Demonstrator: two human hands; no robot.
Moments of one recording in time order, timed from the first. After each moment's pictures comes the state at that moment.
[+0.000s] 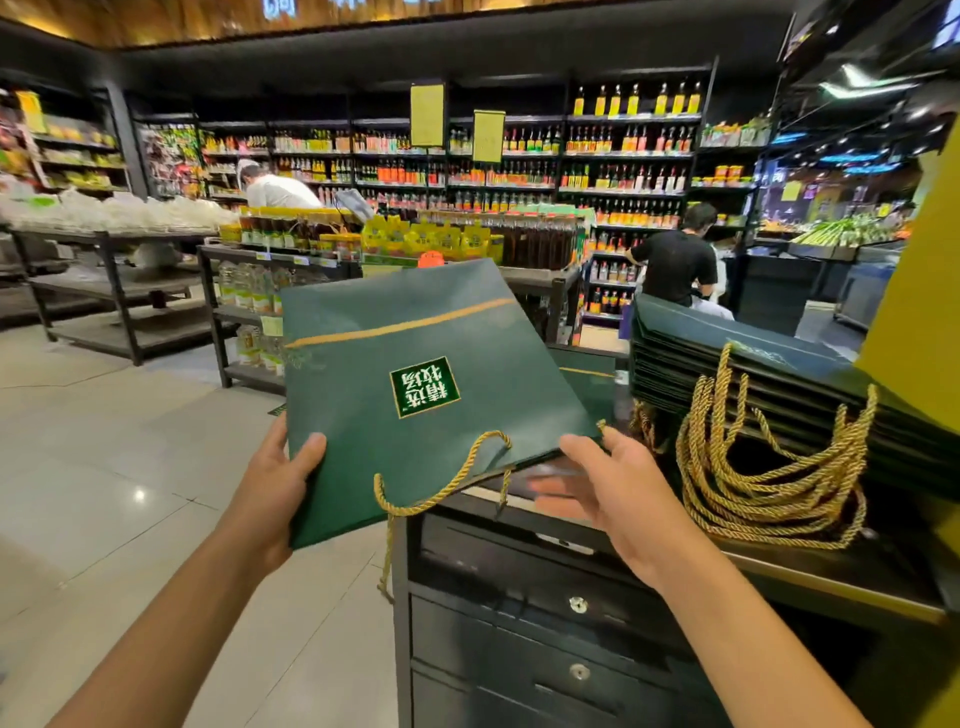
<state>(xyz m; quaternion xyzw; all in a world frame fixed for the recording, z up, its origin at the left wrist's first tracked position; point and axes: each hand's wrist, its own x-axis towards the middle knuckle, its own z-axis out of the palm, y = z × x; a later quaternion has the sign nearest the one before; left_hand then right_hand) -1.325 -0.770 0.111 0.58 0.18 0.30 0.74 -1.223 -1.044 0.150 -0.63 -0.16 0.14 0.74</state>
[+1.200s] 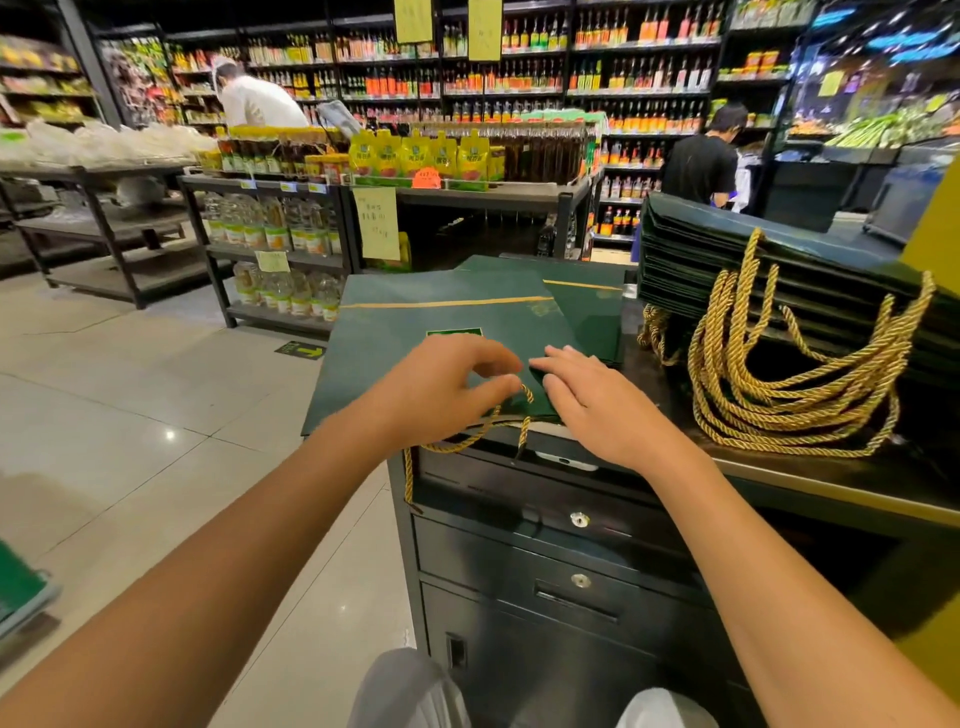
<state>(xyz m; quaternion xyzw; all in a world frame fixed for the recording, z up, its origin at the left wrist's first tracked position) -1.260 -0.863 0.145 0.97 -0.07 0.17 0.19 -1.153 -1.045 0.104 -0.89 -0.40 -0.04 0.22</state>
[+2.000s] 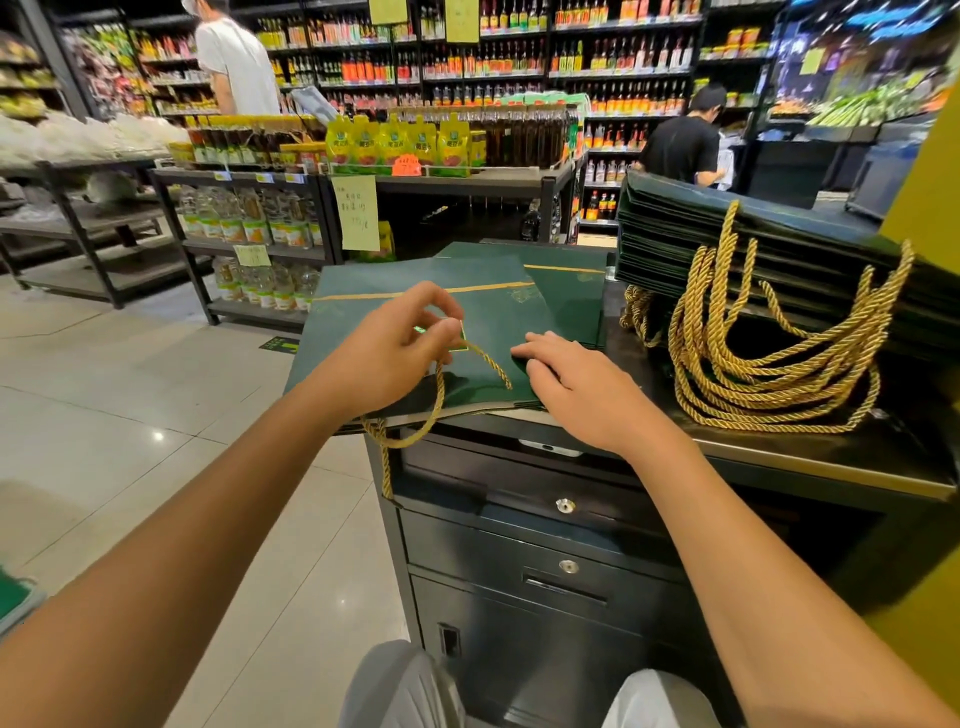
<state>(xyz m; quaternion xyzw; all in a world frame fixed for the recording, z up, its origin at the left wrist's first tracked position) -1.252 -0.839 0.145 0.91 -0.02 0.18 0.38 -1.156 -1.048 0.105 -0.89 -0.37 -0.03 0.25</state>
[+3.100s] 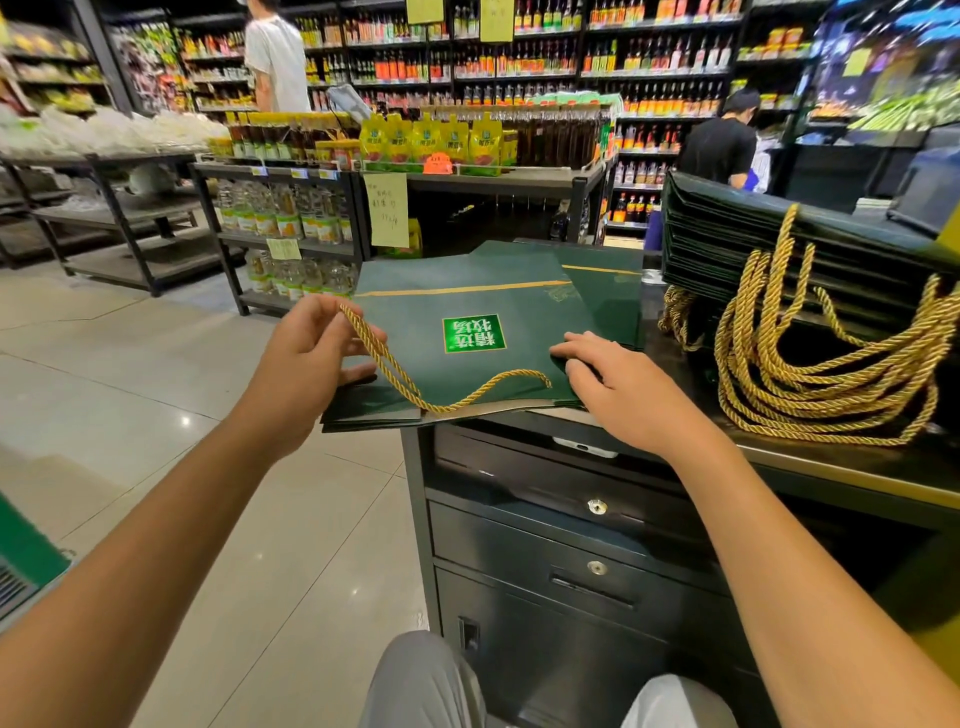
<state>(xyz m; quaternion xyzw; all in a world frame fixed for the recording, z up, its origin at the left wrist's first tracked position) -1.308 -0.784 0.127 0.73 0.11 0.30 0.60 -1.157 -1.047 0.106 -0.89 -0.37 -0.04 0.27</state>
